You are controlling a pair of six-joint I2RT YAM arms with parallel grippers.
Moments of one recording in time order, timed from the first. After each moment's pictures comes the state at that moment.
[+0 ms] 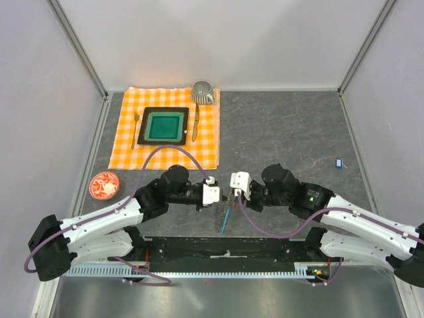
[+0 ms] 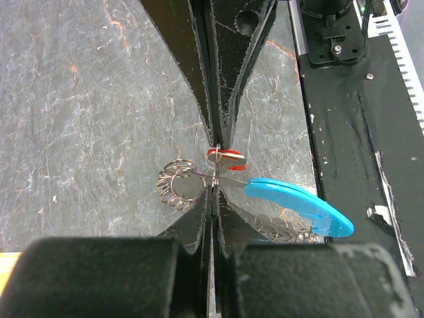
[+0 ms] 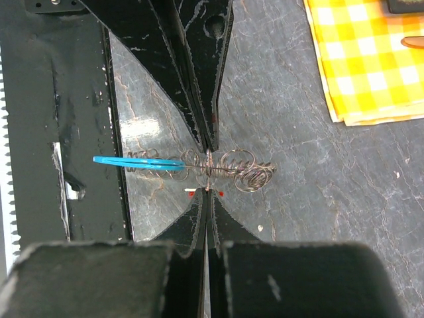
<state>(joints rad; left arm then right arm) -0.95 1.00 0.58 0.06 0.53 0.46 1.00 0.91 0.77 -0.43 -0.27 -0.32</state>
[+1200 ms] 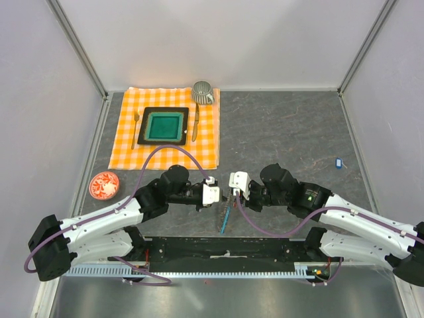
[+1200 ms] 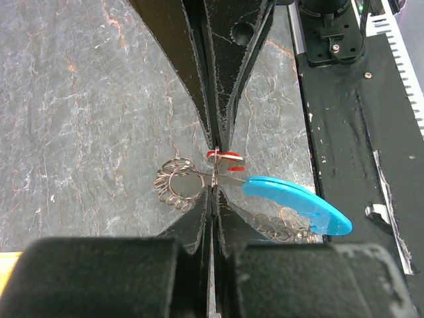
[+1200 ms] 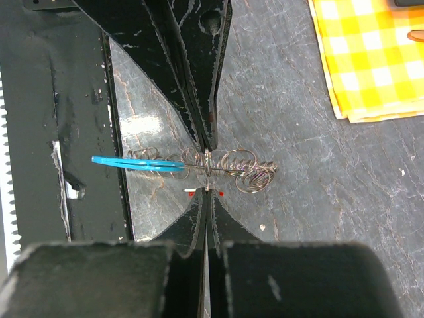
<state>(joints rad) -0.95 1.00 0.58 0.05 0.53 0.46 1.00 0.93 0.77 -0.43 -0.27 -0.31</state>
